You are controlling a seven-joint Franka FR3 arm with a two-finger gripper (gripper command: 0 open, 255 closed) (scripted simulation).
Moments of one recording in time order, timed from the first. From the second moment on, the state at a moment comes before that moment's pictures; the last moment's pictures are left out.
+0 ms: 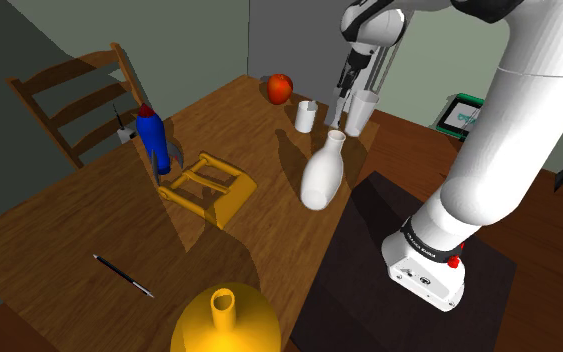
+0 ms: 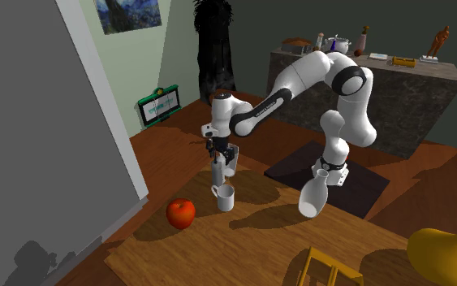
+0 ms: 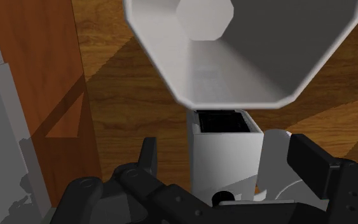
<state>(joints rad) -0.09 0.28 -0.52 -2.00 0.24 2.30 -1.05</state>
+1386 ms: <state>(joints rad) -0.08 0.24 -0.53 -1.97 0.21 2.24 -1.03</state>
